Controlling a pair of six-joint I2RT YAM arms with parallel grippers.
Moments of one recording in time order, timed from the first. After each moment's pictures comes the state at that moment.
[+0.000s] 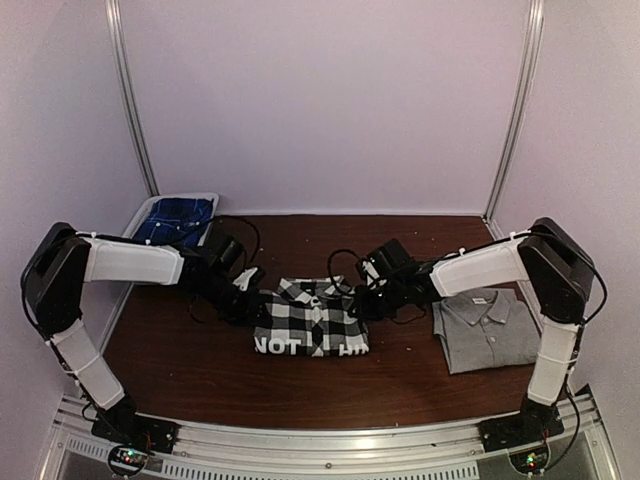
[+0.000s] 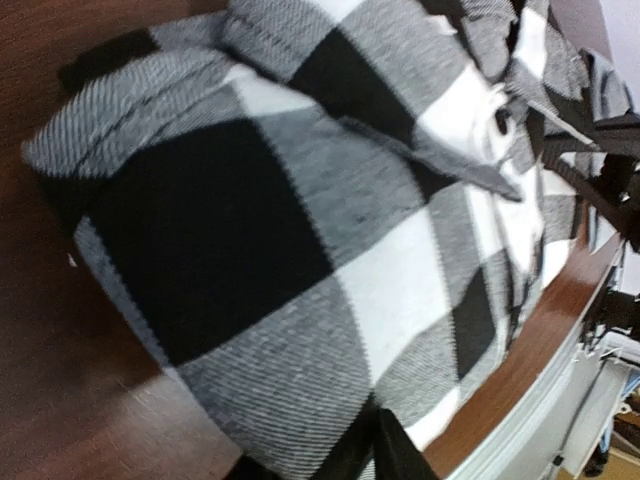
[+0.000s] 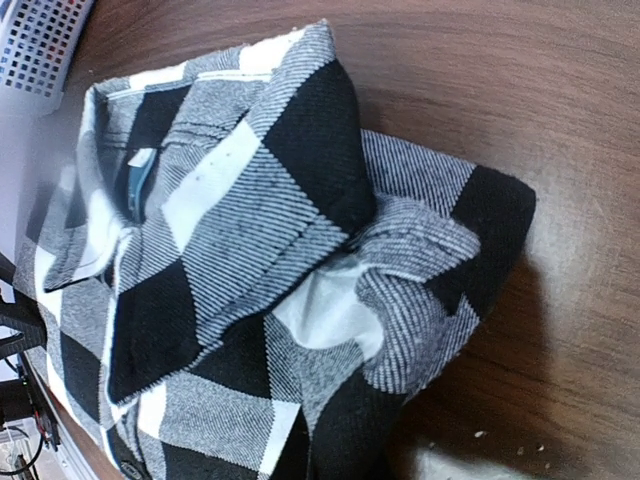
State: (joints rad) left arm -0.59 1.68 0.99 -0.42 0.46 -0.47; right arm 0.74 1.89 1.10 -0.09 -0.20 0.66
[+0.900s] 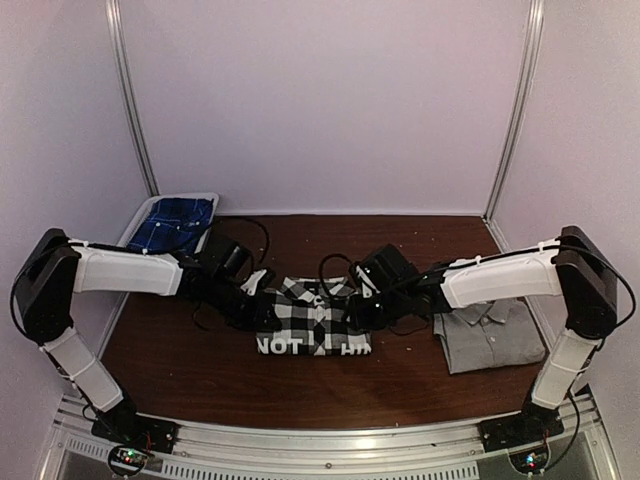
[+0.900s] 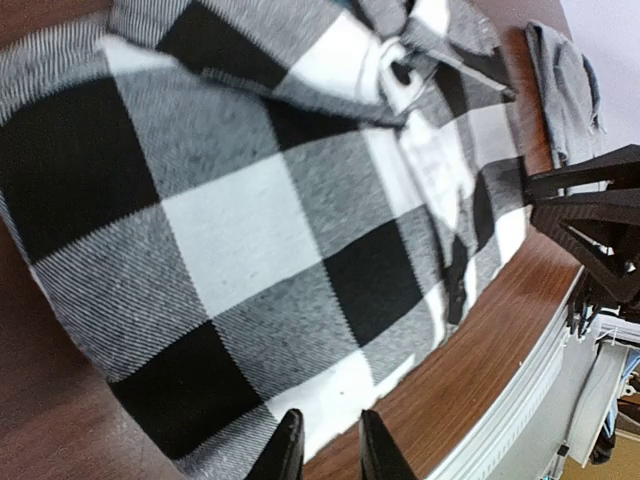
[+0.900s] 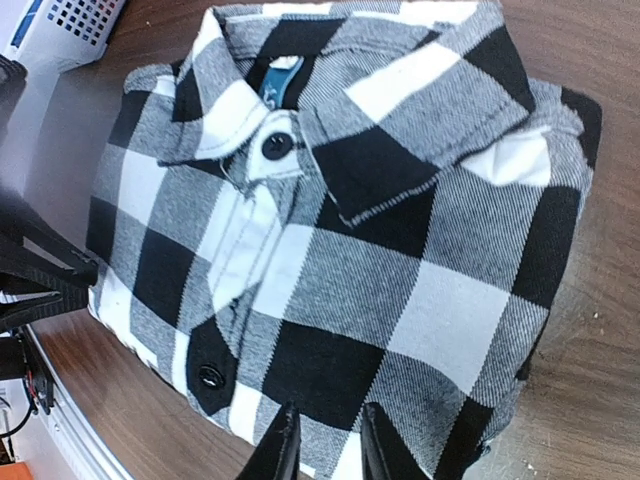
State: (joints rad) left arm -0.68 1.61 0.95 -0.34 0.44 -0.52; right arm 0.88 1.74 1.07 -0.20 -0.07 0.68
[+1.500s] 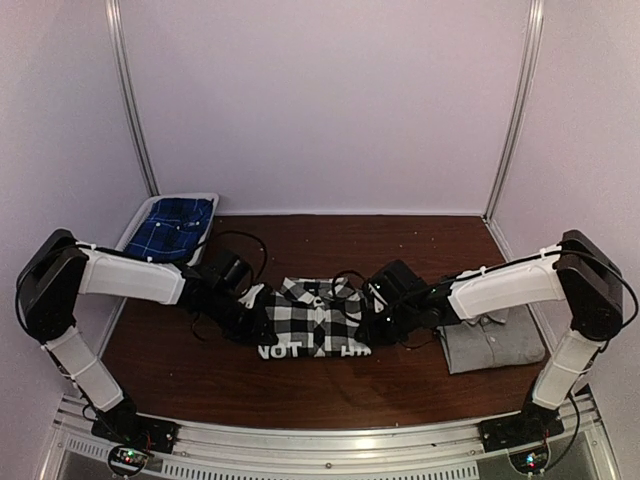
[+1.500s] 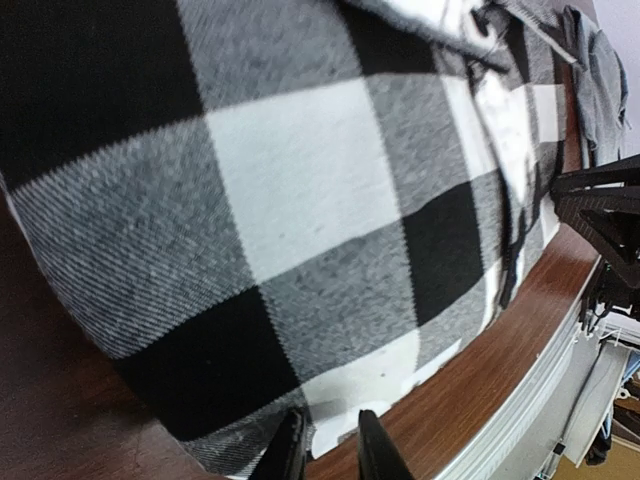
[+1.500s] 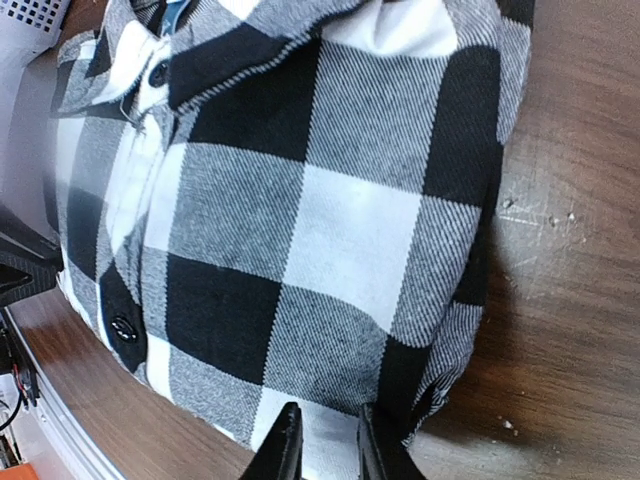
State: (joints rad) left arm -0.69 1.65 0.86 -0.30 0.46 -0.56; right arm 0.89 1.71 0.92 -0.16 -0.10 0.75
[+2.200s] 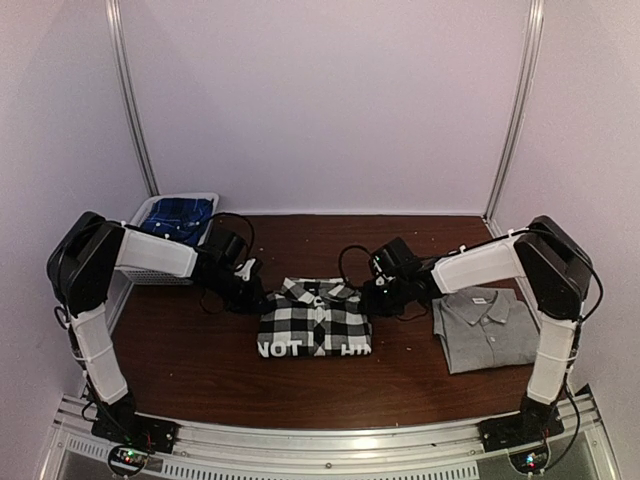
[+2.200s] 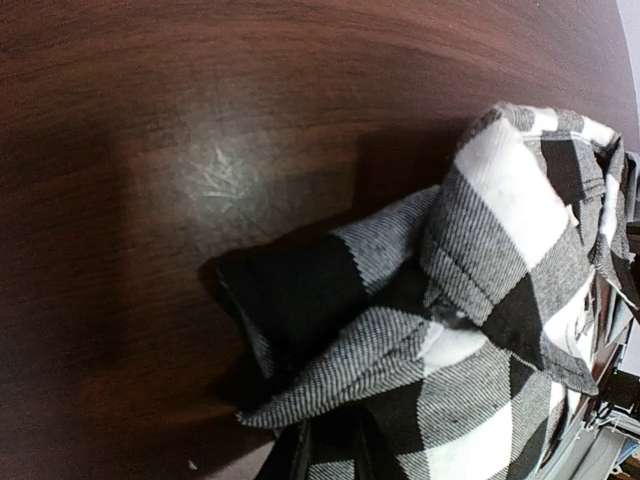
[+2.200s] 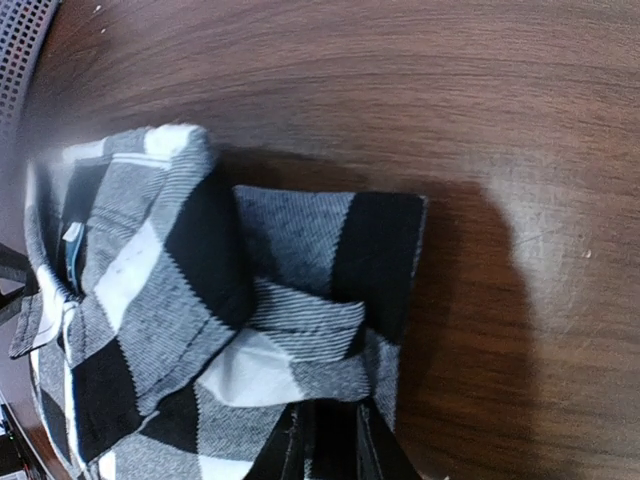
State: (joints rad) left arm -0.50 1.88 1.07 -0.26 0.41 -0.50; right arm 0.71 1.91 1.10 -0.11 -0.08 0.70
